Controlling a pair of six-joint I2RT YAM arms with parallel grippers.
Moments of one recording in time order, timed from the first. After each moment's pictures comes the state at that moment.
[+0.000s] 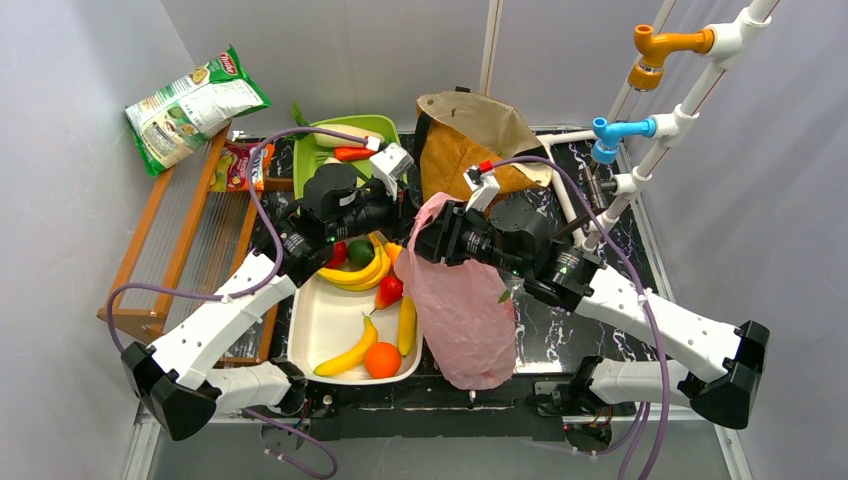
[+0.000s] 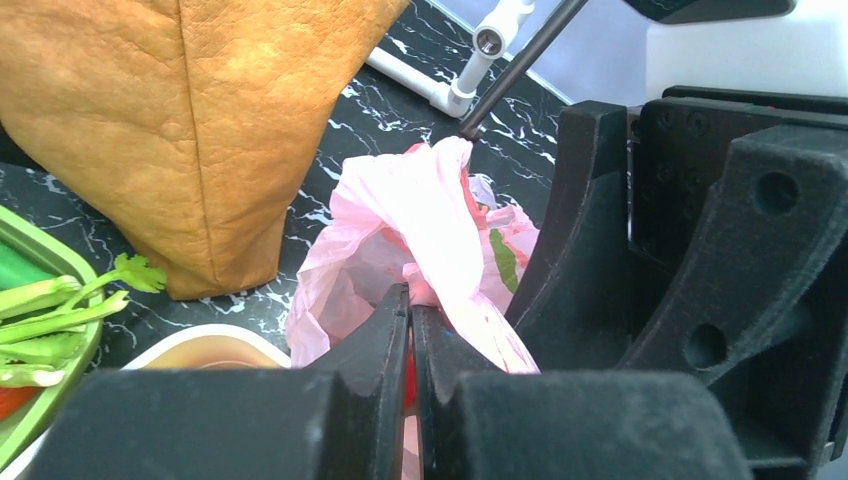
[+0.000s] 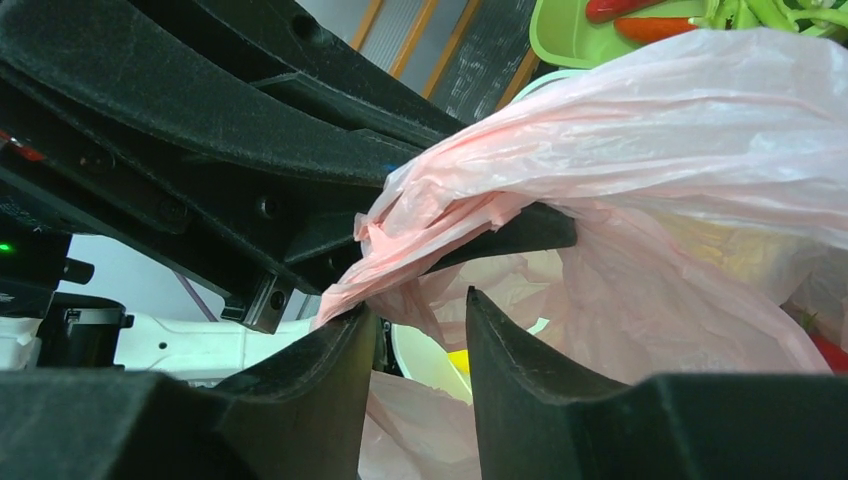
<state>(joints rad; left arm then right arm) -0.70 1.16 1.22 -0.35 0.34 -0.19 1.02 1.13 1.11 -0.19 0.00 0.83</state>
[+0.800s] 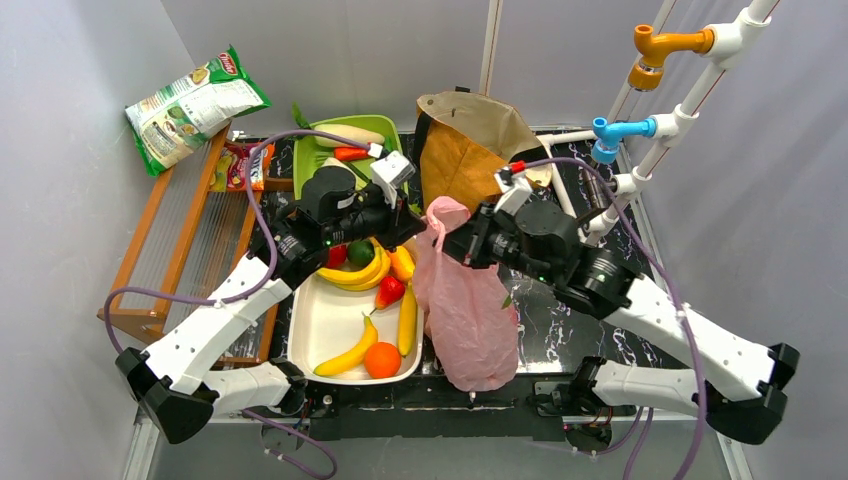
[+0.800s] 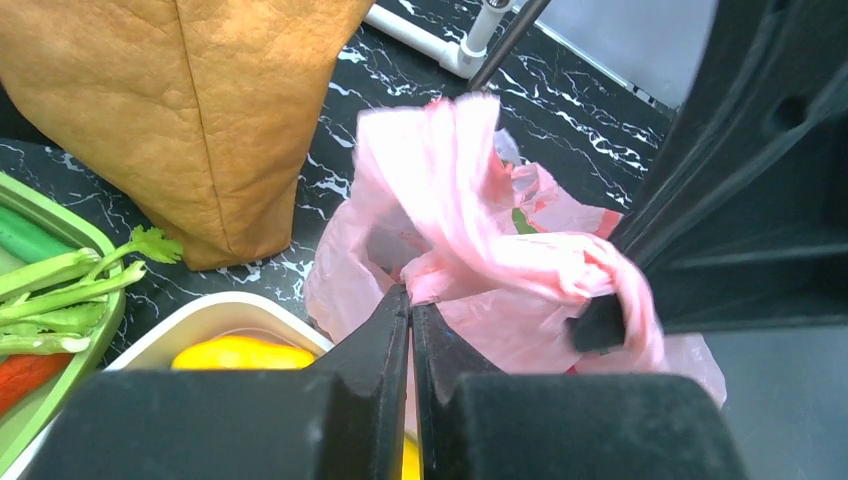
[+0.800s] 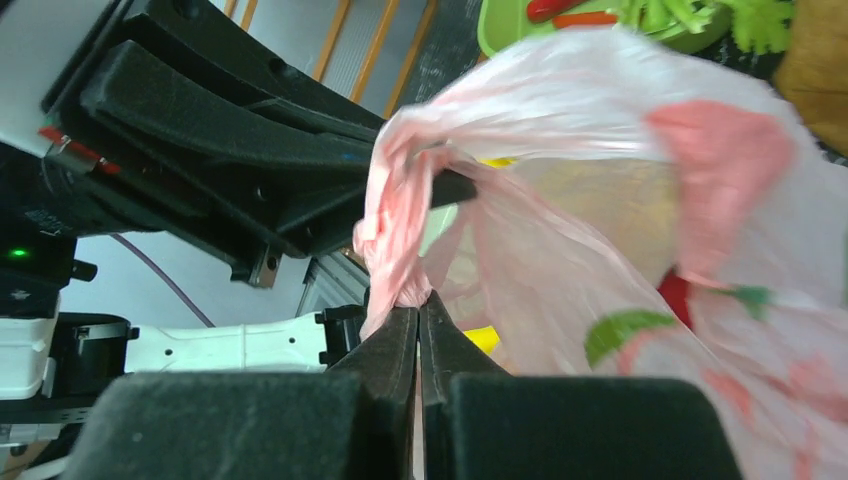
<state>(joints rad) -0.71 1.14 1.24 -0.45 0.32 -0.10 1.02 1.04 1.16 -0.38 0.07 0.86</state>
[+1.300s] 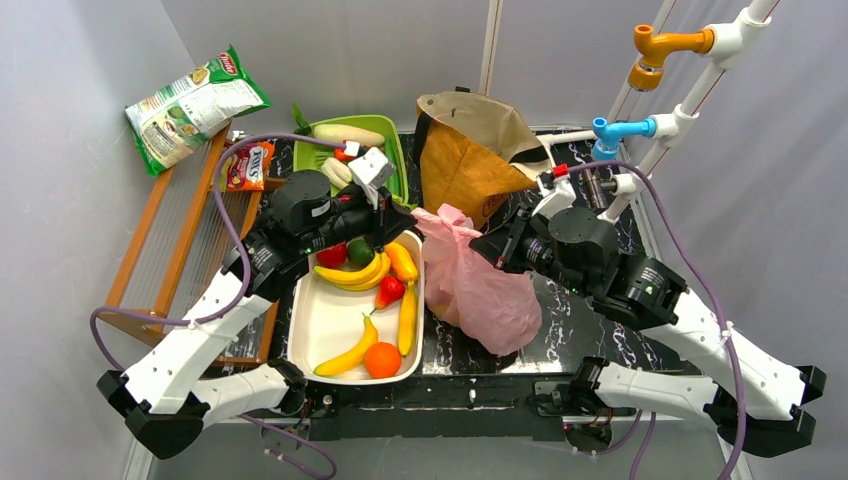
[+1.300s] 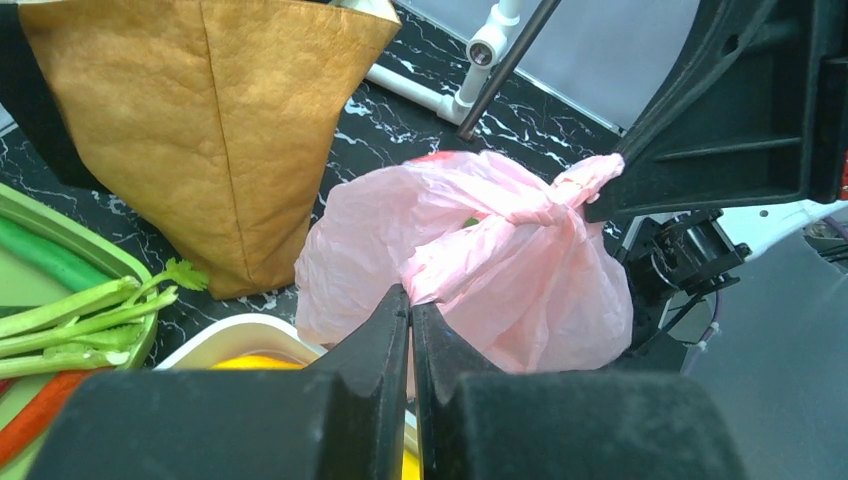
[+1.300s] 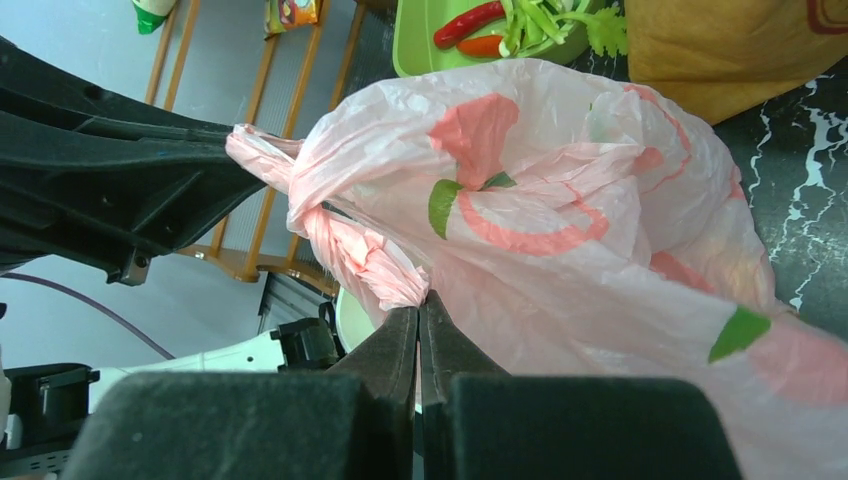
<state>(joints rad) -0.71 1.04 1.26 -0.47 0.30 -0.09 1.02 0.91 1.22 -0.66 0.24 0.89</state>
